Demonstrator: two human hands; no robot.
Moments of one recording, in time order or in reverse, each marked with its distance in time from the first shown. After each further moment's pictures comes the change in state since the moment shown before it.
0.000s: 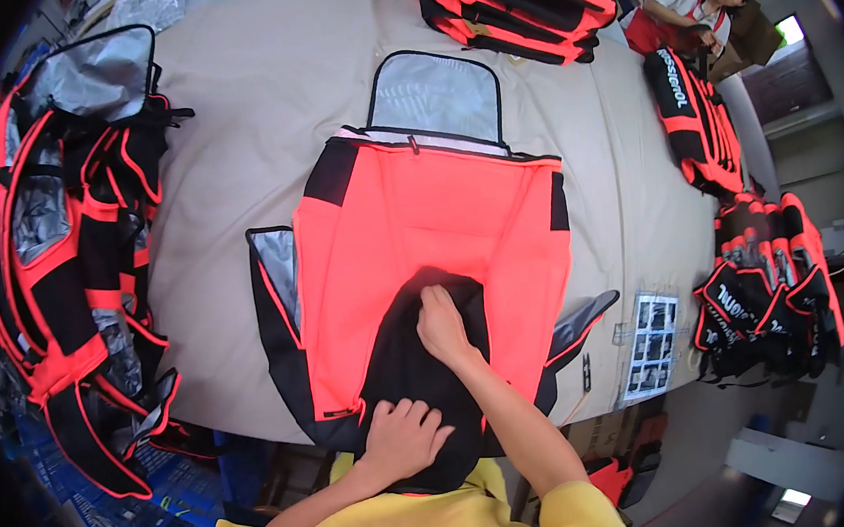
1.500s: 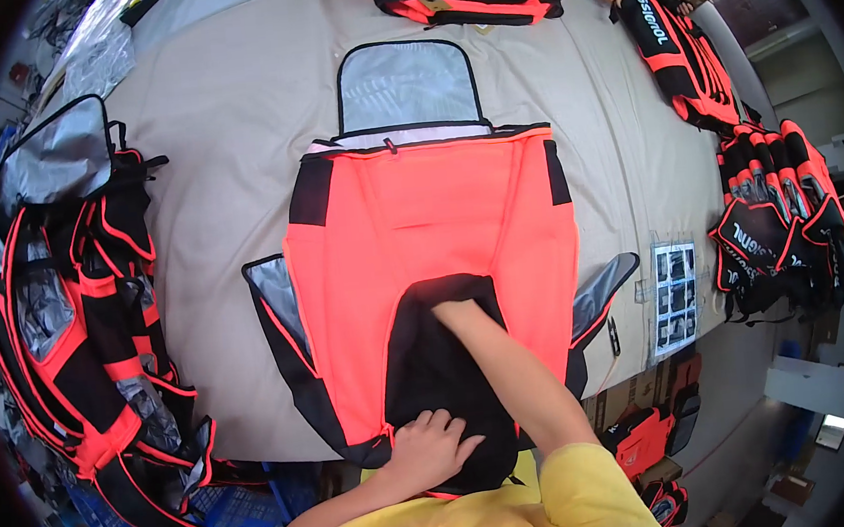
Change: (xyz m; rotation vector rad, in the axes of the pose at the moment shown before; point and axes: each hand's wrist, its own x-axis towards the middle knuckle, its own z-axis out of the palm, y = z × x) left_hand 0.018 -0.008 -0.027 -0.227 -0.159 0.084; right_hand -0.003 0.076 0.034 -0.340 -0.028 0.056
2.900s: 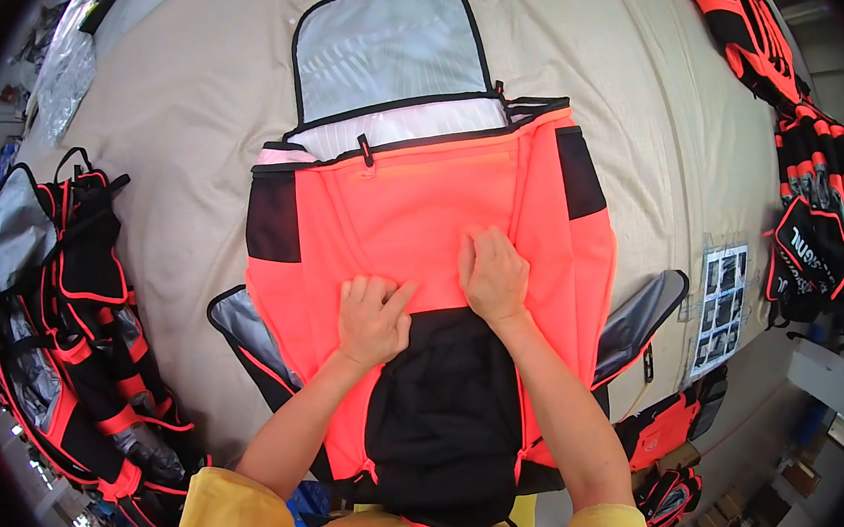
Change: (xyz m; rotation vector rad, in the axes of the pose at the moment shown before) left_hand 0.171 -0.214 0.009 0.279 0.244 0.081; right_hand 0.089 0.023 -0.031 0.119 0.355 0.107
